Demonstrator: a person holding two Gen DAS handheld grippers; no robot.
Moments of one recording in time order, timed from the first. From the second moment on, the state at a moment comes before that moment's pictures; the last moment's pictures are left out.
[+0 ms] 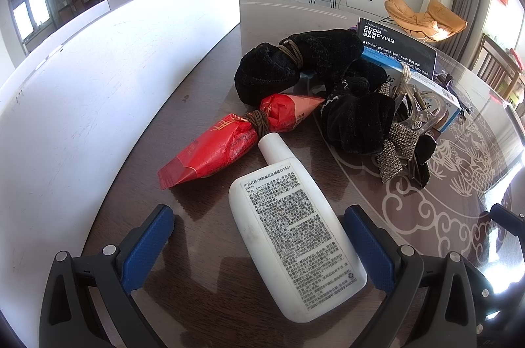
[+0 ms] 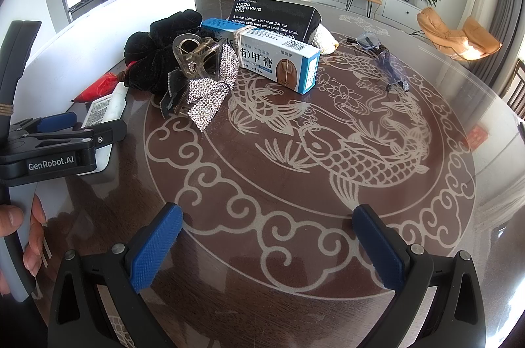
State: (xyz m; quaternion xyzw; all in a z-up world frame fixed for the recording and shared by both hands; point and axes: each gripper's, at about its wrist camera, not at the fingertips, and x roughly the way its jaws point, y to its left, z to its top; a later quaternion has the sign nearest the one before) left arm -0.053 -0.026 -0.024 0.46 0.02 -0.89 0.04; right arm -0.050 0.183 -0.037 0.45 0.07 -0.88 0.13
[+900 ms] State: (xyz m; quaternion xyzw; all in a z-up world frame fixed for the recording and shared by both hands) left arm -0.008 -0.057 -0.012 0.43 0.09 -0.90 -0.03; right arm -0.069 0.174 -0.024 0.45 0.00 -0.87 0.17
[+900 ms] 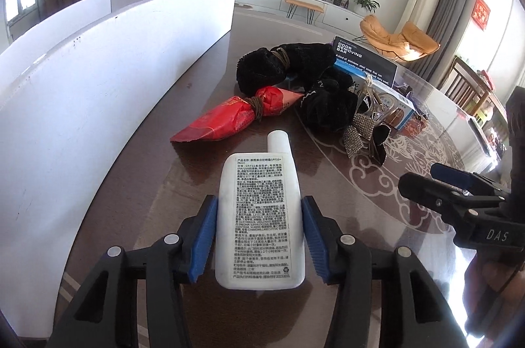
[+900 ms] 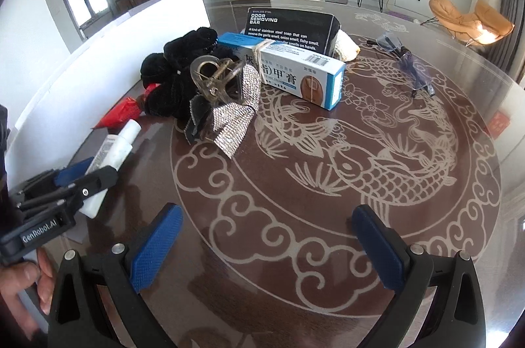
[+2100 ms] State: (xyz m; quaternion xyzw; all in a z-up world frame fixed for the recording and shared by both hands) left arm 0.038 -0.194 0.117 0.31 0.17 -0.94 0.02; right arm -0.077 0.045 0.110 0.37 0.00 -0.87 0.33
